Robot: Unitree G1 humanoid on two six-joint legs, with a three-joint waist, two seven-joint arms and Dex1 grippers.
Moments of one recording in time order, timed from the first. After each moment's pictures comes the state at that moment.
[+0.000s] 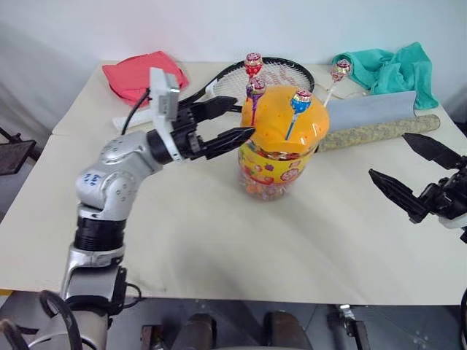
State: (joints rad) left arm -0.80 0.44 0.02 -0.05 -0.74 0.55 -0.77; right arm -0.03 -0.75 -0.58 -0.36 0.75 0.19 0.91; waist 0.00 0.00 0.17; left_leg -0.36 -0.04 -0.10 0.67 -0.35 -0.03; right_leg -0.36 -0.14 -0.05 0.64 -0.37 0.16
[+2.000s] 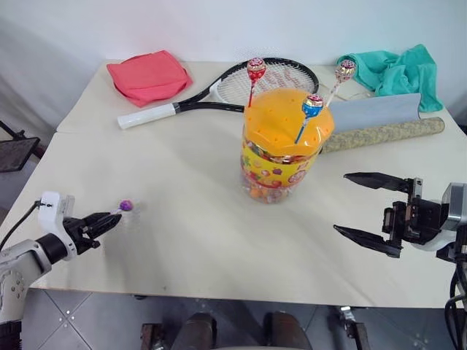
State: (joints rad) left arm 0.00 0.80 0.53 -0.05 -0.63 0.78 -0.69; right arm -0.04 -0.76 -0.42 -0.34 0.78 0.10 1.26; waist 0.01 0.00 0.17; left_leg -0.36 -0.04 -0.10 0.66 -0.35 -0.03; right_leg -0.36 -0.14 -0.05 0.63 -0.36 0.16
